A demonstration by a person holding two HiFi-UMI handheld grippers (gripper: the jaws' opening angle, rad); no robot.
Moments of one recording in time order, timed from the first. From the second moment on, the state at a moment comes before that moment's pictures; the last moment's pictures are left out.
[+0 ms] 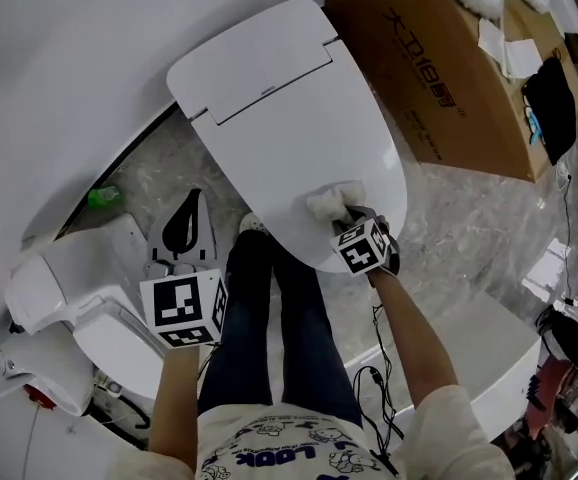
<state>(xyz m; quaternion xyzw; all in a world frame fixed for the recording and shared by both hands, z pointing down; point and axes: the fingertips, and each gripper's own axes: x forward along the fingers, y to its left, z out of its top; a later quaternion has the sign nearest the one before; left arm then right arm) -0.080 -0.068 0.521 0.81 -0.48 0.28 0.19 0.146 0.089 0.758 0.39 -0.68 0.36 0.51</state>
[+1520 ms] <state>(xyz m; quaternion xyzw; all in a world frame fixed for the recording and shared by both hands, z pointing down) -0.020 -0.060 0.519 0.84 -0.42 0.30 0.16 0.230 0.175 0.765 0.42 -0.65 0.42 0.48</state>
